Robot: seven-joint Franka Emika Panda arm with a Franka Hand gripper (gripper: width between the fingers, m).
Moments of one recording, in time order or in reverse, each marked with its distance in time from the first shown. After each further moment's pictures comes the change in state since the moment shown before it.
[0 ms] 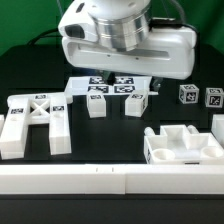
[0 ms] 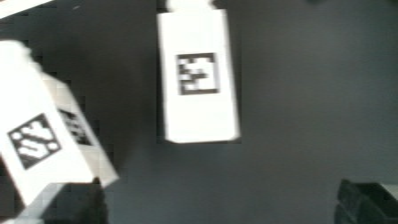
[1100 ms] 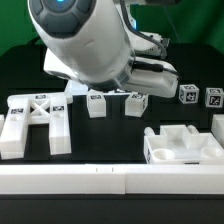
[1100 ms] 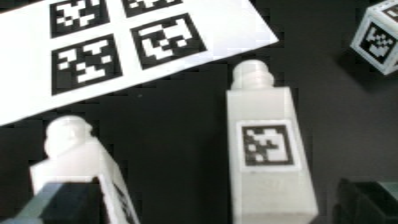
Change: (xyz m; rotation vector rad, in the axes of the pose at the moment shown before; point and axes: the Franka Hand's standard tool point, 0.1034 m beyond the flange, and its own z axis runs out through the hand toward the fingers) arm -0.003 0.012 0.017 -0.071 -0.457 -0.001
